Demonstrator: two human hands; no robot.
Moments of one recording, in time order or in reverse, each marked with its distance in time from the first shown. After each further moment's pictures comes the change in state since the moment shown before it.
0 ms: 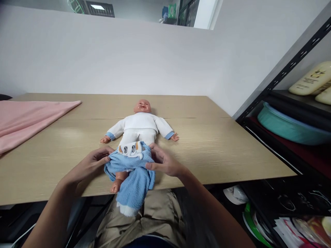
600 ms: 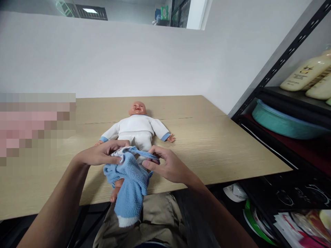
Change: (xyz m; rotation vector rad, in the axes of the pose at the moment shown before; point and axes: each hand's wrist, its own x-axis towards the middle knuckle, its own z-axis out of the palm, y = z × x) left_hand 0.079 0.087 0.017 0.045 -0.571 0.103; right_hand -0.021 -0.051 0.012 -0.460 0.238 0.026
